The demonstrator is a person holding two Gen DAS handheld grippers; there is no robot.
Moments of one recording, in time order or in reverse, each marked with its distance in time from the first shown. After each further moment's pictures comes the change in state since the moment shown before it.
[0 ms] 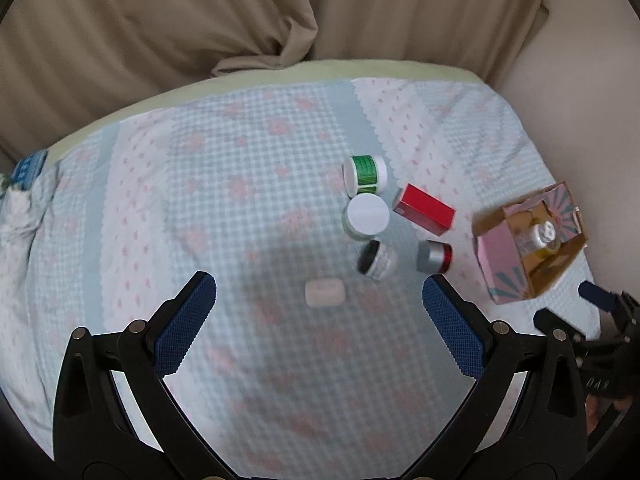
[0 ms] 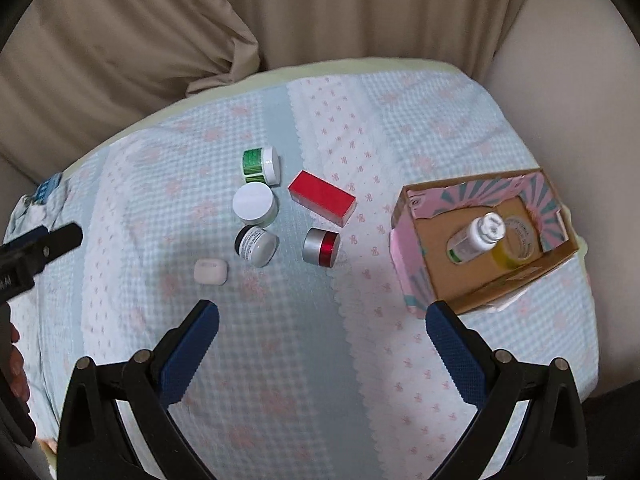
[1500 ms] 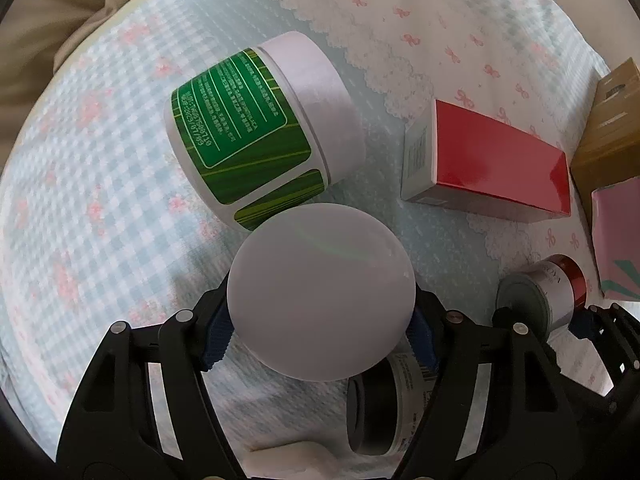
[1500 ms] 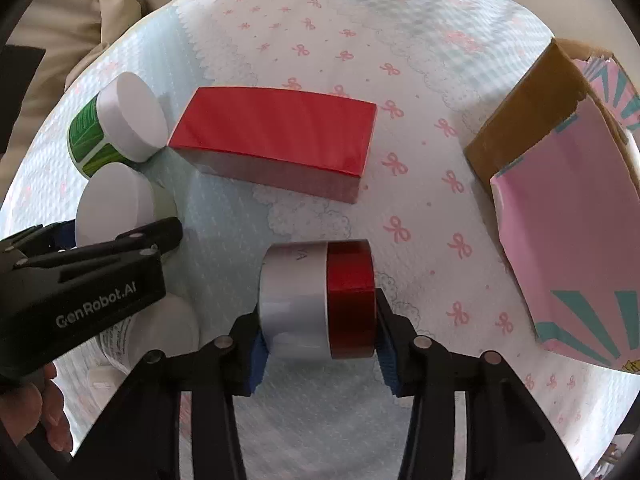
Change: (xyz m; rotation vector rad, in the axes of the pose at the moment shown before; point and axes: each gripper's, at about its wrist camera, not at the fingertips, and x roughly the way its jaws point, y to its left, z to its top) left arm 0.310 -0.108 0.026 0.362 0.263 -0.028; right arm 0.253 -0.001 0.019 0.307 0.176 -0.078
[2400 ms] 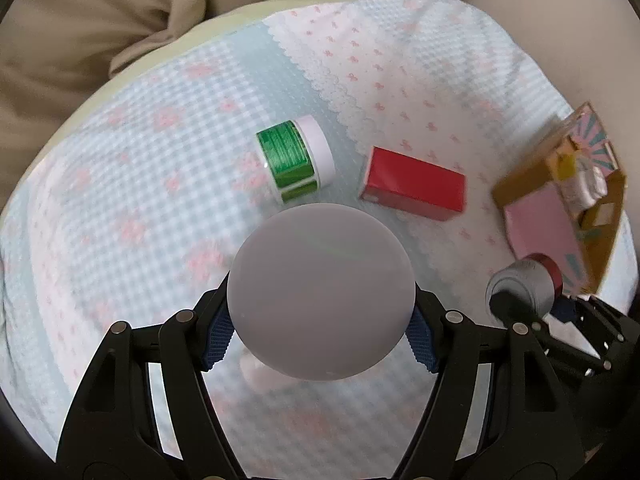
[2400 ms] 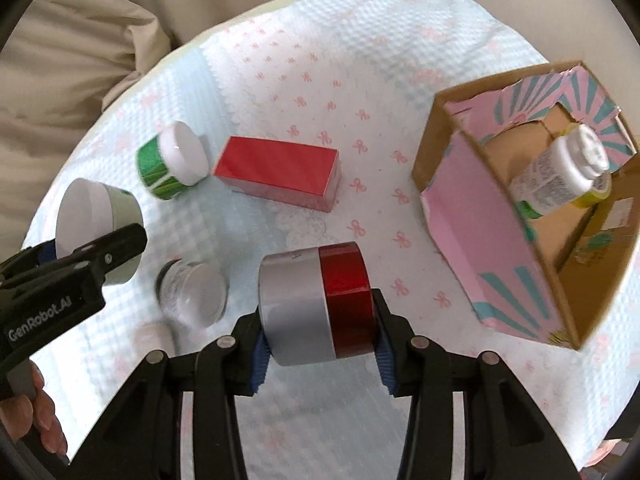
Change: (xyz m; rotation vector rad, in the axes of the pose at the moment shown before) left arm -0.142 0.006 -0.041 -0.113 -0.116 -0.011; right arm -0.081 -0.045 -0.002 -0.022 -0.067 0.094
